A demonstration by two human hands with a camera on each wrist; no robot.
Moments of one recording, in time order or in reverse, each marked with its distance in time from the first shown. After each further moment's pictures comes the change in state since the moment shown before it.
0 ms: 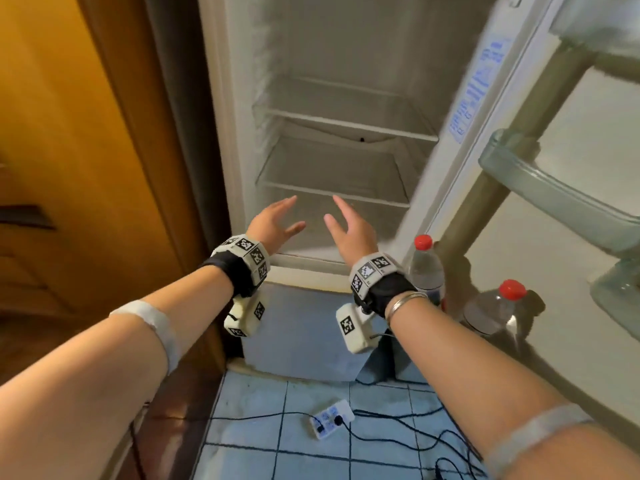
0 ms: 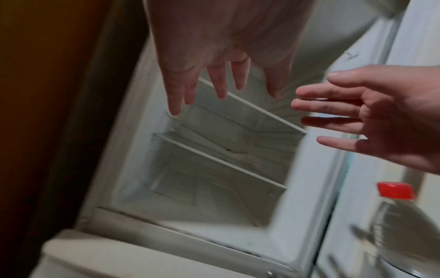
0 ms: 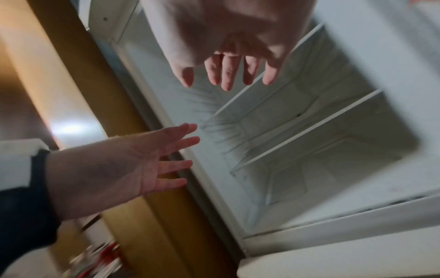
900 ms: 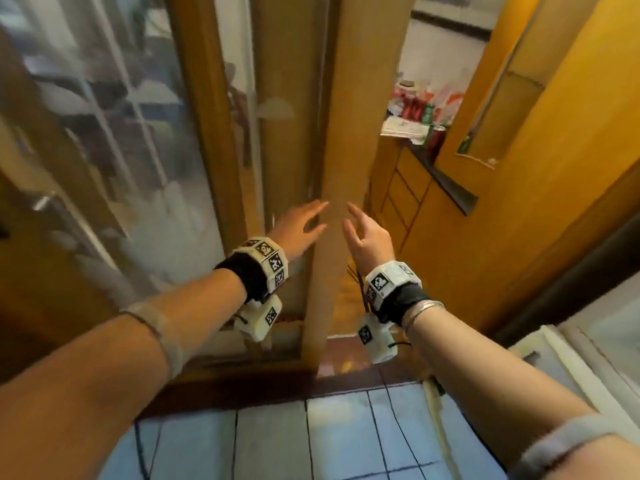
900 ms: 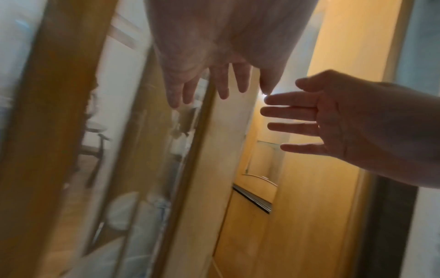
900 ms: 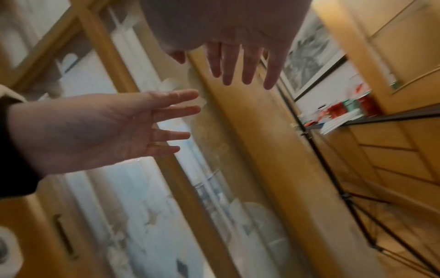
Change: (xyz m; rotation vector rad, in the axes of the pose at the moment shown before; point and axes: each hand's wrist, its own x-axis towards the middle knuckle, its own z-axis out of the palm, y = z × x) left_hand -0.499 -0.044 -0.152 0.155 0.738 -0.838; right_hand -0.304 -0.254 0.191 0.245 -0.951 -0.882
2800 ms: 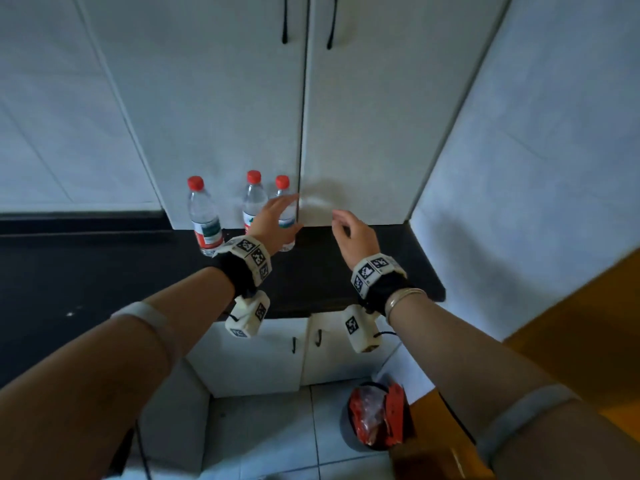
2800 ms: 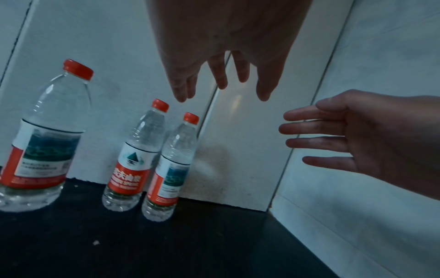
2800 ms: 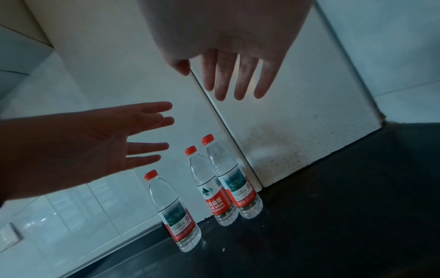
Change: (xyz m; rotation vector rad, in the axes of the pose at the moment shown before) left_hand -0.781 -0.517 -0.513 0.181 1.254 -1.254; right_hand -0.291 -0.804 0.732 0.477 -1.170 -0.972
